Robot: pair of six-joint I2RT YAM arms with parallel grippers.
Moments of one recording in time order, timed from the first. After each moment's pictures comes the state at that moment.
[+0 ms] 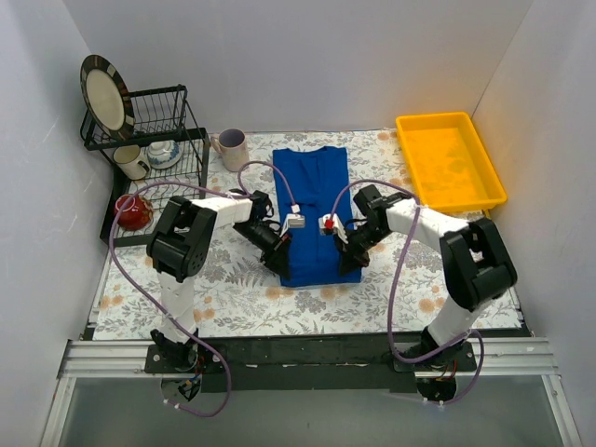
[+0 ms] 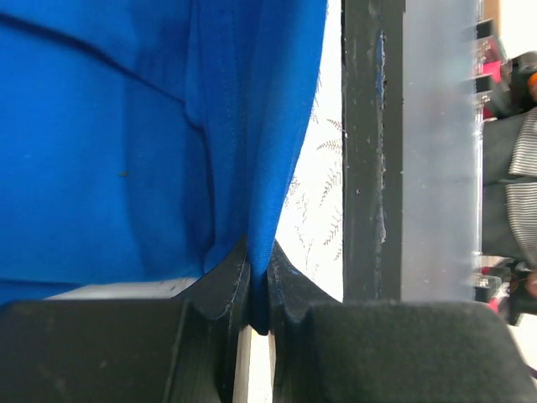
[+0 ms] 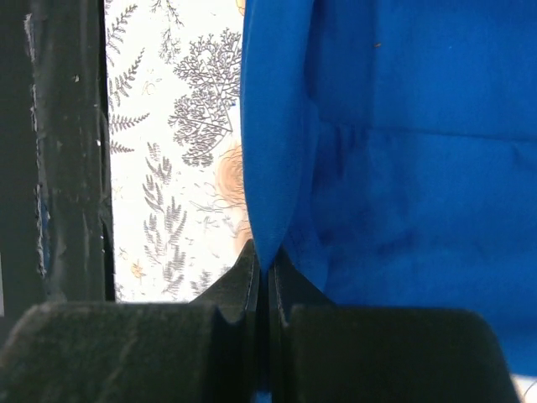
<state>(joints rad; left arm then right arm) -0.47 1.99 1.22 -0.94 1.09 0.81 0.50 1.63 1.01 -0.80 -0.83 -0.92</state>
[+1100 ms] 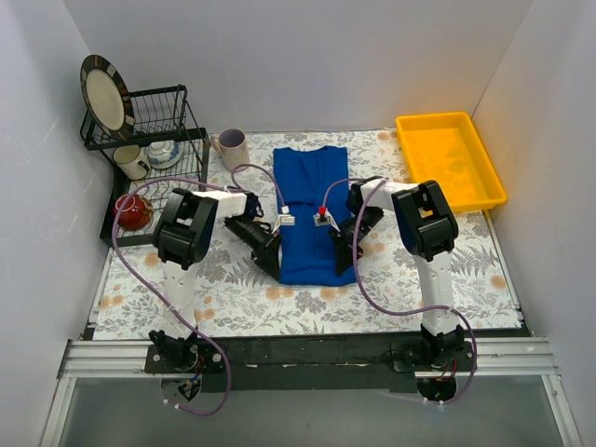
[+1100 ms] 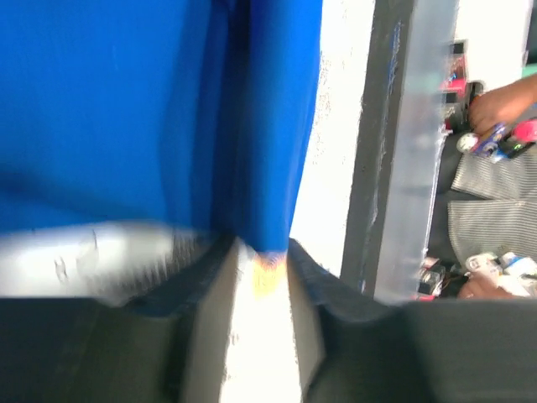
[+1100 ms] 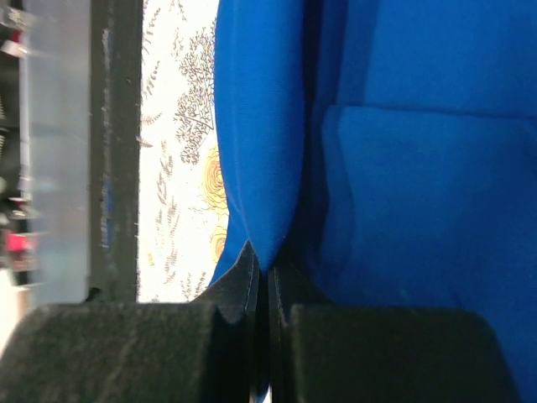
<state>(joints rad) -0.38 2.18 1.35 -1.12 1.05 0.87 0.43 2.22 1.45 -1.29 -0.99 -1.22</state>
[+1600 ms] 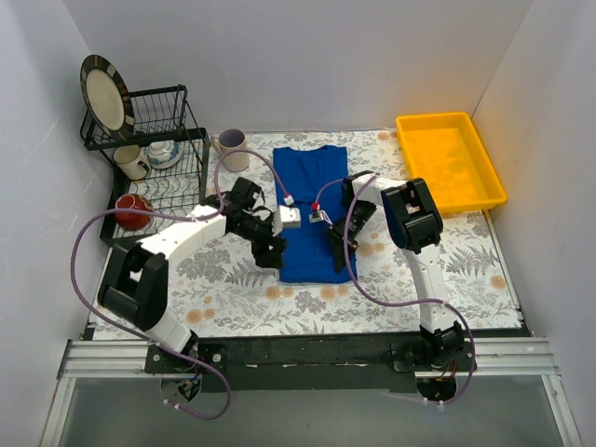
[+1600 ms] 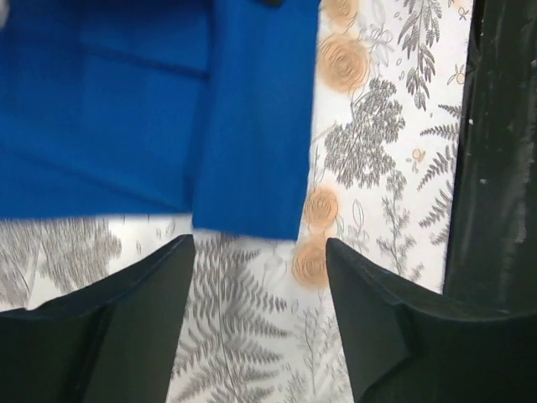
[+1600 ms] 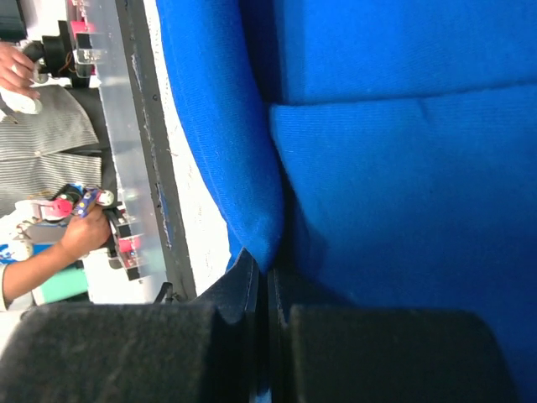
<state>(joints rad) -0.44 1.60 1.10 -0.70 0.78 0.73 0.43 2.41 1.69 -1.48 -0.94 -1.02</state>
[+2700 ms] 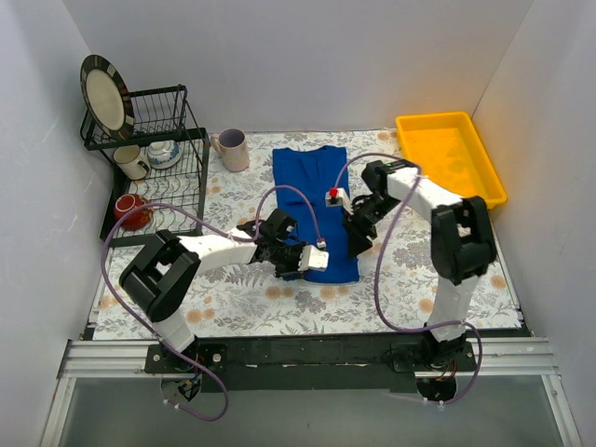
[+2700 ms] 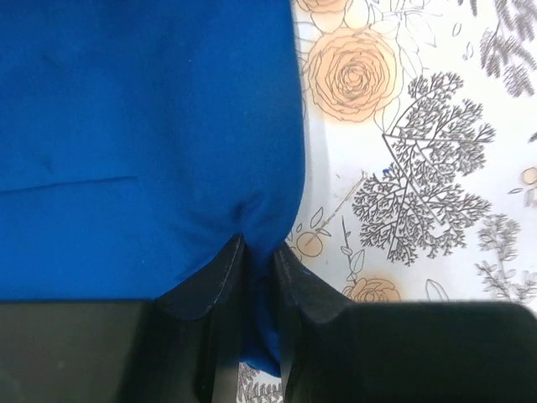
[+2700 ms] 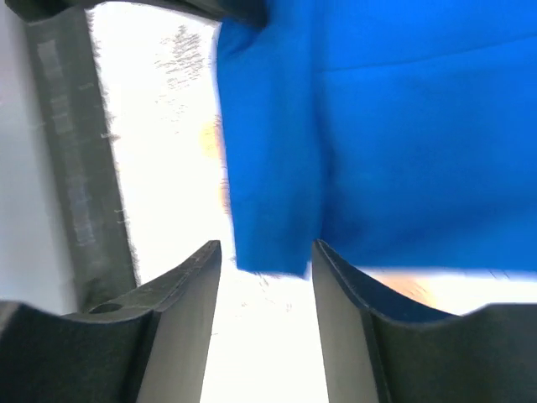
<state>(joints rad) -0.76 1.67 0.88 -0.24 0.53 0.89 0.38 1.95 1.44 -1.23 -0.83 -0.99</state>
